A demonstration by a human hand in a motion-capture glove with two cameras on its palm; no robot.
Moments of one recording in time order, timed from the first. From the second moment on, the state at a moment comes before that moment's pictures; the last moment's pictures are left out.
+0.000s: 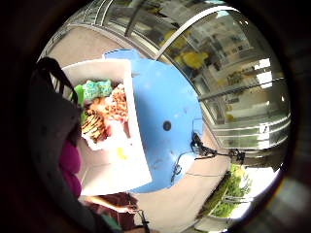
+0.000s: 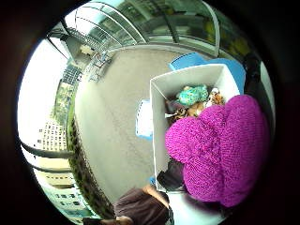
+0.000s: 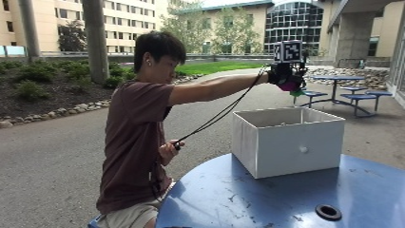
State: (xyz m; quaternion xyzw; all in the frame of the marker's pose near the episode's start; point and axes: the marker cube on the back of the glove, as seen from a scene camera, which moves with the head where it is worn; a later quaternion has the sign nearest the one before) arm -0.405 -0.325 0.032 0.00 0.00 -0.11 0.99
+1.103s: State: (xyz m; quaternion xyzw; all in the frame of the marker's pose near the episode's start) arm -0.412 -0.291 0.059 -0.05 -0.03 -0.15 0.99
